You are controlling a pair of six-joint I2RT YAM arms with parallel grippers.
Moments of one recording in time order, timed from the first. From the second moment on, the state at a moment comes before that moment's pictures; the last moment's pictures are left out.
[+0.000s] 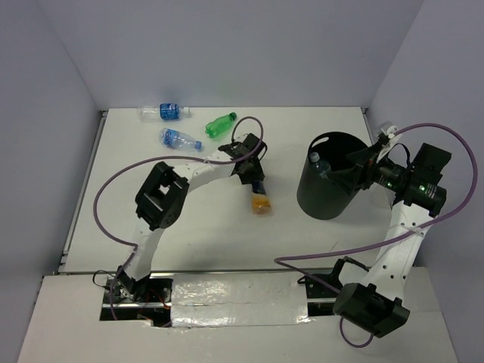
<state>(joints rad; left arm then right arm) -0.71 2.22 1.76 -0.55 -0.12 -1.02 -0.56 0.97 1.20 -0.95 -1.28 -0.60</state>
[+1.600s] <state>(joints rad) -0.84 2.23 2.00 0.55 0.34 -0.52 -0.59 0.81 1.18 -0.92 -1.12 -0.48</state>
